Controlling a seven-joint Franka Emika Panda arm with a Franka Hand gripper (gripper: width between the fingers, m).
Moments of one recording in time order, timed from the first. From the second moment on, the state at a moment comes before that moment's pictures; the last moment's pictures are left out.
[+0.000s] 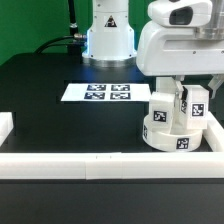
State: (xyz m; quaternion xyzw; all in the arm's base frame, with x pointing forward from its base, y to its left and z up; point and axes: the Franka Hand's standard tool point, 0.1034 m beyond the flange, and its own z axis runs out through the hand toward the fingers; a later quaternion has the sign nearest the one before) arm 0.565 0.118 0.073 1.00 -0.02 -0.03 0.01
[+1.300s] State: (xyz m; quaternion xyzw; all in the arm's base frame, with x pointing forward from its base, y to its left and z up) arm 0.567 0.128 0.073 0.82 -0.57 -0.02 -0.06
